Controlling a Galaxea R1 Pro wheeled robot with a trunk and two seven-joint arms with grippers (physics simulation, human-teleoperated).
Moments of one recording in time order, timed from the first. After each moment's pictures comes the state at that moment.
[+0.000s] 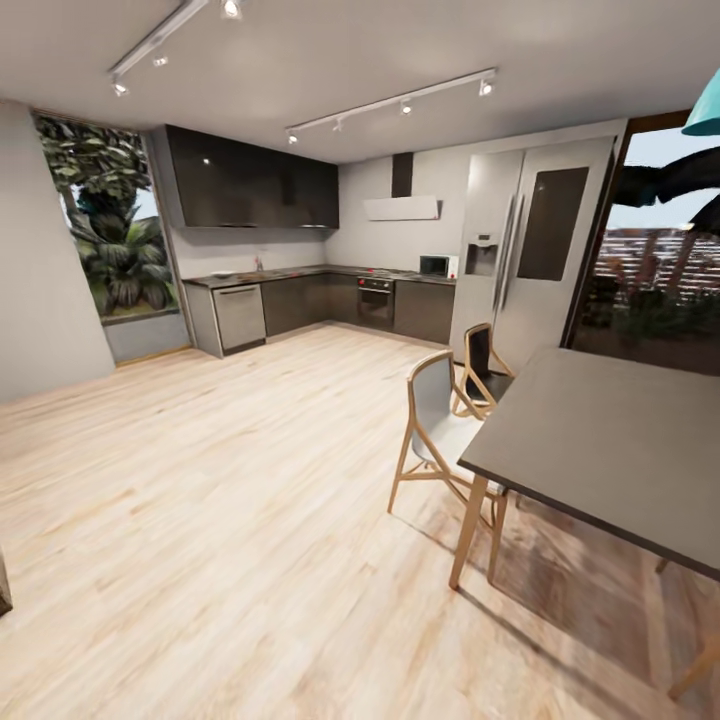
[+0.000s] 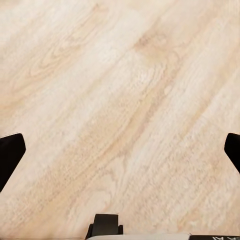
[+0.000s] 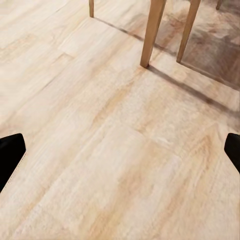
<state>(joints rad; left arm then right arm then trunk) 0.00 0.00 0.03 -0.40 0.02 -0.29 -0.01 -0.01 0.04 0.00 -0.61 0.00 -0.37 -0.07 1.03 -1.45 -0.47</state>
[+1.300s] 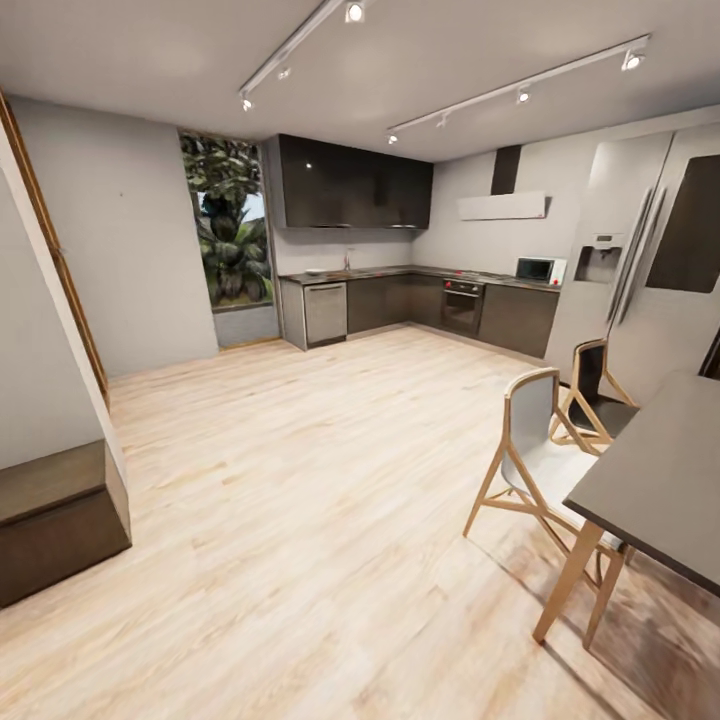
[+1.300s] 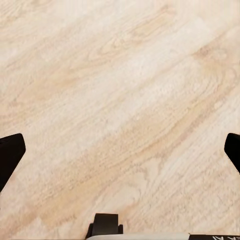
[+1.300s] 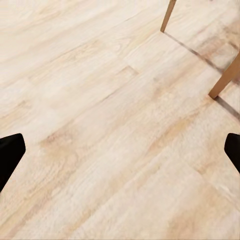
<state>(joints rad) 0.00 0.00 0.03 -0.40 0.02 -0.29 -0.01 -0.01 0.03 0.00 -0.61 0.00 -0.37 -0.07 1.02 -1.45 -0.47</state>
